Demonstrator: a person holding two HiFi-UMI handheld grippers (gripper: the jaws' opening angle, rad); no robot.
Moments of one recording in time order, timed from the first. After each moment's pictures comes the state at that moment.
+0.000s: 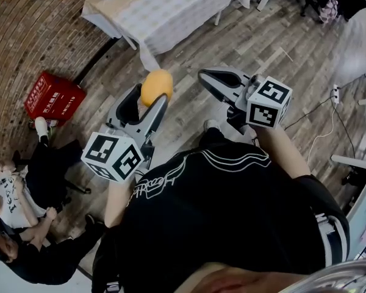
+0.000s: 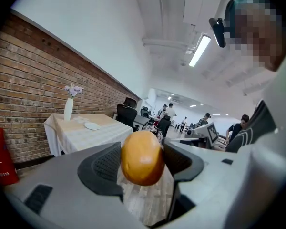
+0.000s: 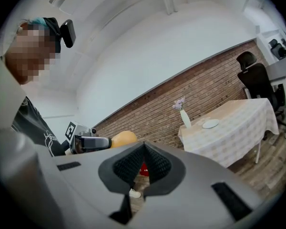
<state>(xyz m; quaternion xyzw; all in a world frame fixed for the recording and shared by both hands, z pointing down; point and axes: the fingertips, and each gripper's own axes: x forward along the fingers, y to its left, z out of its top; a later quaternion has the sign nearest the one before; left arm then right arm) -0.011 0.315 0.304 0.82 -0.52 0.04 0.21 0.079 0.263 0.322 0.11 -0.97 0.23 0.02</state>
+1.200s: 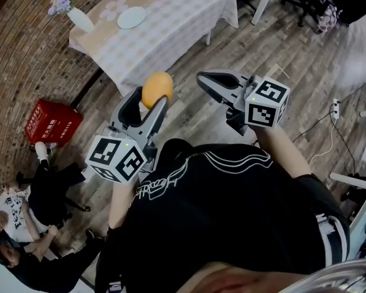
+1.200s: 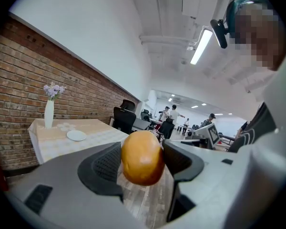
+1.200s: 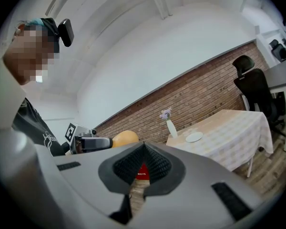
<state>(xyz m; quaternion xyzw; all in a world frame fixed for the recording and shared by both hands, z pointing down) 0.088 0.135 0.296 0.82 -0.53 0.03 0.19 0.175 0.084 0.314 0.10 -0.97 0.22 0.01</state>
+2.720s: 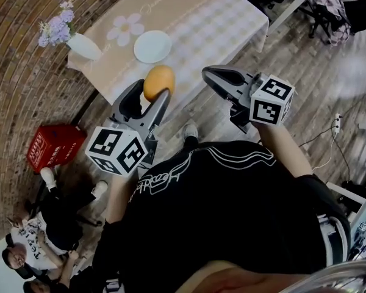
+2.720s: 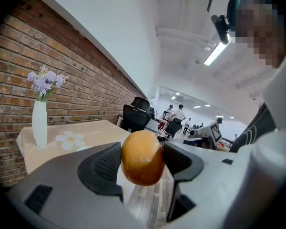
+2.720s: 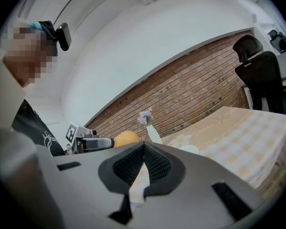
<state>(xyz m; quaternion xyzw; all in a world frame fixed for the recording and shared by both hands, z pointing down) -0.109 -0.133 0.318 0.82 -0.52 0.04 0.24 -0.011 -0.178 0.334 0.13 -0.96 0.26 0.04</state>
